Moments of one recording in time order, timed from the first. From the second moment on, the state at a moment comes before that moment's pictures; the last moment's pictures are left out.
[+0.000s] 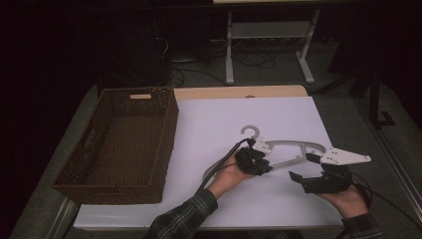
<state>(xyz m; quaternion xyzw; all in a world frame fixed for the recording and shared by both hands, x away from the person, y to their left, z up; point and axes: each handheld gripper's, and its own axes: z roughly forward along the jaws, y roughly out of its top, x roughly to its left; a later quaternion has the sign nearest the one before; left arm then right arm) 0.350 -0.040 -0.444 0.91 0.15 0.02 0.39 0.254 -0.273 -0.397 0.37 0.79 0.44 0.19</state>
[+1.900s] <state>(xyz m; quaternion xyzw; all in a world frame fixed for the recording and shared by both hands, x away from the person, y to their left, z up) 0.323 0.116 -0.405 0.85 0.27 0.07 0.45 0.277 -0.209 -0.398 0.32 0.83 0.43 0.13</state>
